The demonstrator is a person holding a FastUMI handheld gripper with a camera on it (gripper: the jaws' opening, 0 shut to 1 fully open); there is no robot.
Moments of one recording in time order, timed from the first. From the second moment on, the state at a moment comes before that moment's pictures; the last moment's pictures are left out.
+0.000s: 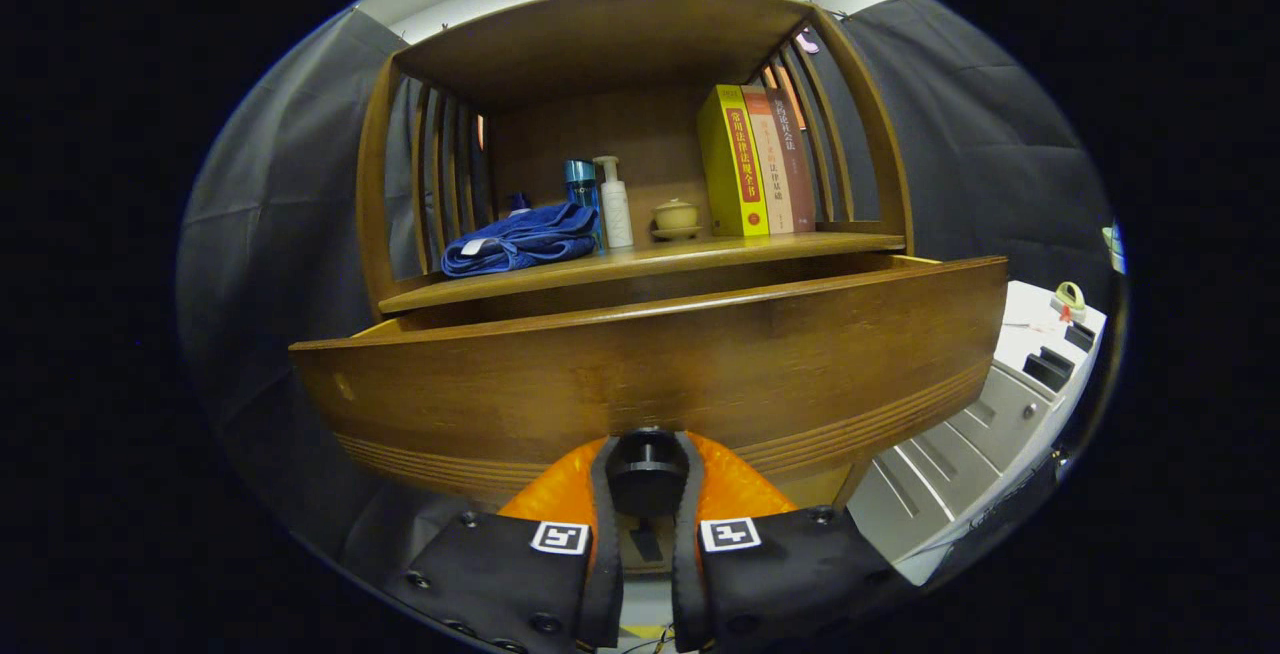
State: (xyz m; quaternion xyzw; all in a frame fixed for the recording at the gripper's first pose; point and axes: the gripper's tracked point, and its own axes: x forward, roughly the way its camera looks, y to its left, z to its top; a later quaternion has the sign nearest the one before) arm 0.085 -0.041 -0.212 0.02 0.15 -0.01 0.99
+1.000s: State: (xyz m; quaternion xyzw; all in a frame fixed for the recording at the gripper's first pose) arm -0.001 -0.044 -0.226 0.00 0.16 -0.01 0.99
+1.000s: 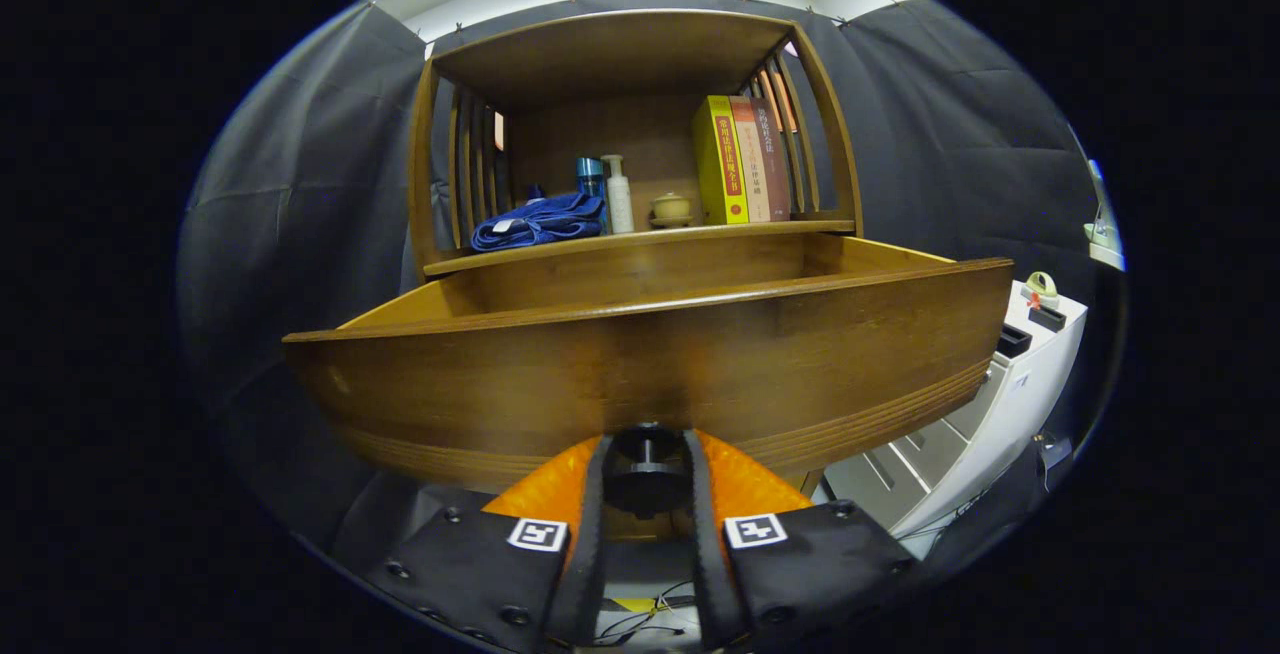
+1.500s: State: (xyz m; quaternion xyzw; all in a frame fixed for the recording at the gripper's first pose) arm -0.011 -0.026 -0.094 -0.07 0.02 -0.01 1.00
